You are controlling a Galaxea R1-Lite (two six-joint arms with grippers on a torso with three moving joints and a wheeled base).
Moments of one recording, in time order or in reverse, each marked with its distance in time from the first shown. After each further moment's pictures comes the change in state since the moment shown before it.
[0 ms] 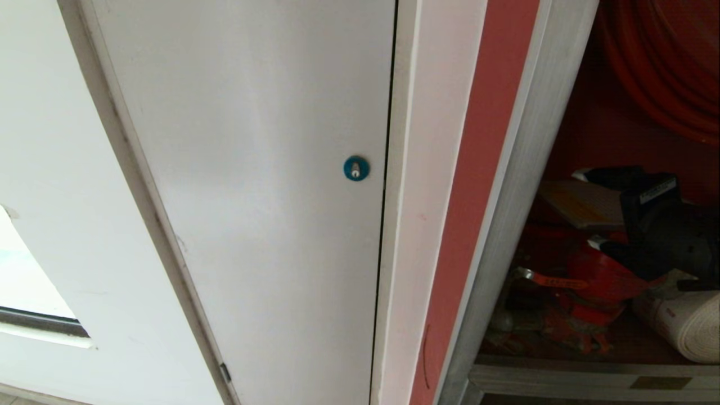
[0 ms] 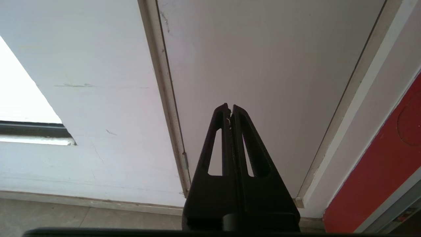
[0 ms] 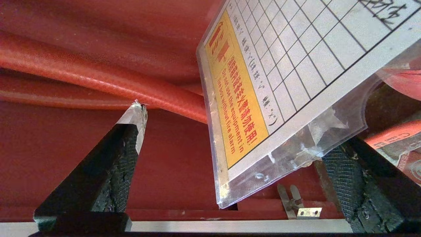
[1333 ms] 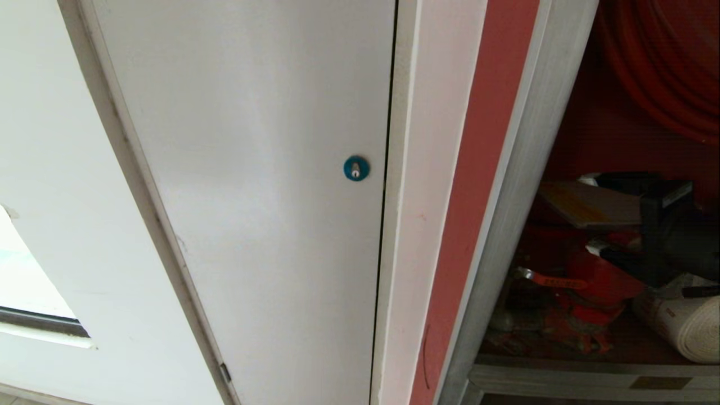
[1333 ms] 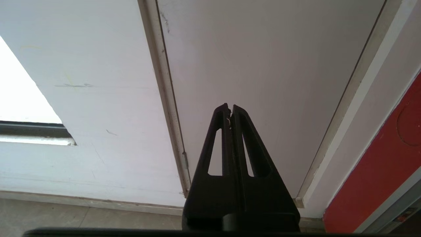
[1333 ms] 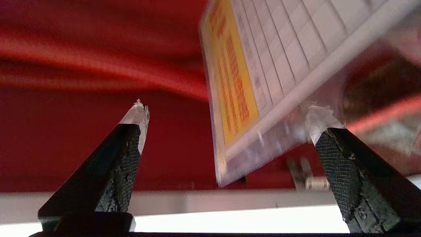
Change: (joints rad) left arm 0.000 0.000 0.000 0.000 0.000 0.000; right arm -0.100 -0.027 0.019 0.016 0.220 0.056
